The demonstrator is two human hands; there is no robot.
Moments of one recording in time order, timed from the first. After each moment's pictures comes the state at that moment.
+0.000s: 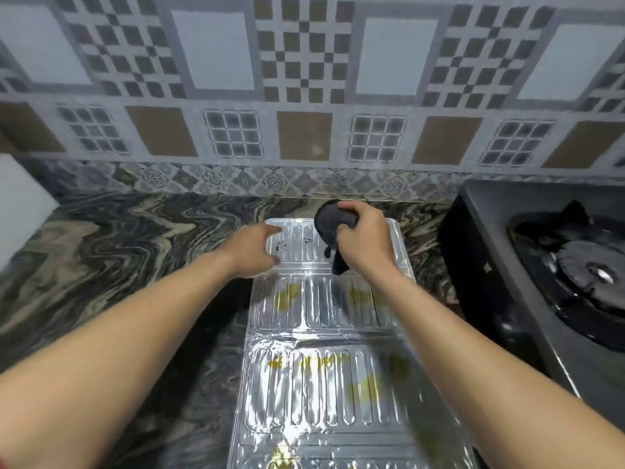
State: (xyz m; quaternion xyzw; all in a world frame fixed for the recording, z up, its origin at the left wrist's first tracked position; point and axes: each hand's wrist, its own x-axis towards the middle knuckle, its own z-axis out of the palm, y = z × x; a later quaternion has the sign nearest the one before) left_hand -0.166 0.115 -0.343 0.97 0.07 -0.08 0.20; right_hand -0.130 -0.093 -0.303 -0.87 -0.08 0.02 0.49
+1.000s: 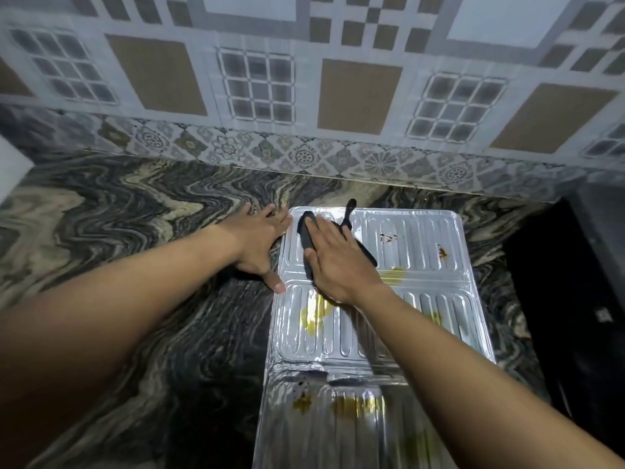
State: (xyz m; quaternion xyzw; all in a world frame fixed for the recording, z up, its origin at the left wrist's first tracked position) left_hand -0.105 0.193 -0.397 0.95 -0.05 -0.29 -0.05; right_hand -0.073 -0.003 -0.441 -0.90 -0.40 0.11 0.12
